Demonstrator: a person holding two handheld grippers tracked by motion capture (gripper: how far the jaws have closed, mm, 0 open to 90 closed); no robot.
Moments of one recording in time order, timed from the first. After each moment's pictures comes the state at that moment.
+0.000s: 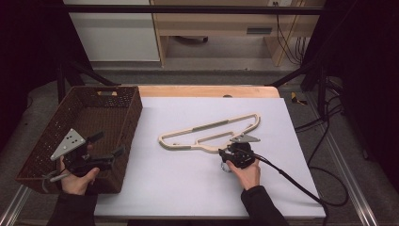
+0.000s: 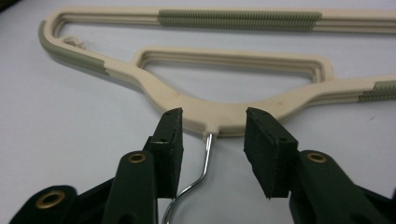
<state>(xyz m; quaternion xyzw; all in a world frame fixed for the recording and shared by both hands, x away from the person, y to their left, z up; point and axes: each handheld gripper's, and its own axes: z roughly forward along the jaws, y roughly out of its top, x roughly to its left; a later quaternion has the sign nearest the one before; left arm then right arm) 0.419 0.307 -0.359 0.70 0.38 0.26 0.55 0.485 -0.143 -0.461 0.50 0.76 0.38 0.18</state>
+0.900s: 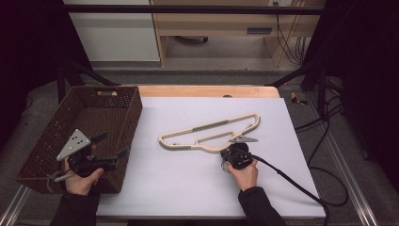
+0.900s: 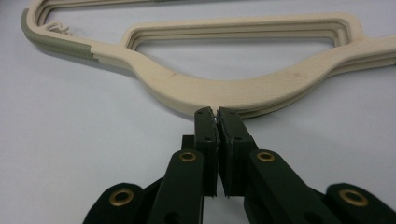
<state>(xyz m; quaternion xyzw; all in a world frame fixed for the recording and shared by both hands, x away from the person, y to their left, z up) 0.421 0.298 -0.363 0.71 0.38 0.26 0.54 0.491 -0.141 -0.475 0.53 0.75 0.38 0.14</state>
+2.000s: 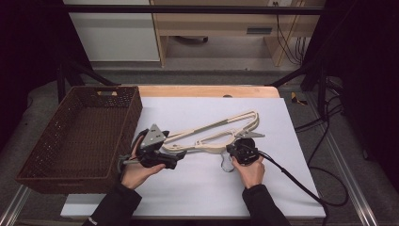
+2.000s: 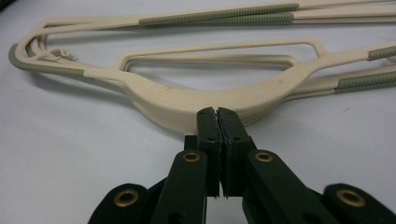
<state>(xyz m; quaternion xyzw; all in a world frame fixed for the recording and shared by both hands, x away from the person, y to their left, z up) 0.468 0.140 -0.383 0.82 0.27 0.19 0.47 0.491 -0.156 -0.451 0.51 0.75 0.37 0.17</state>
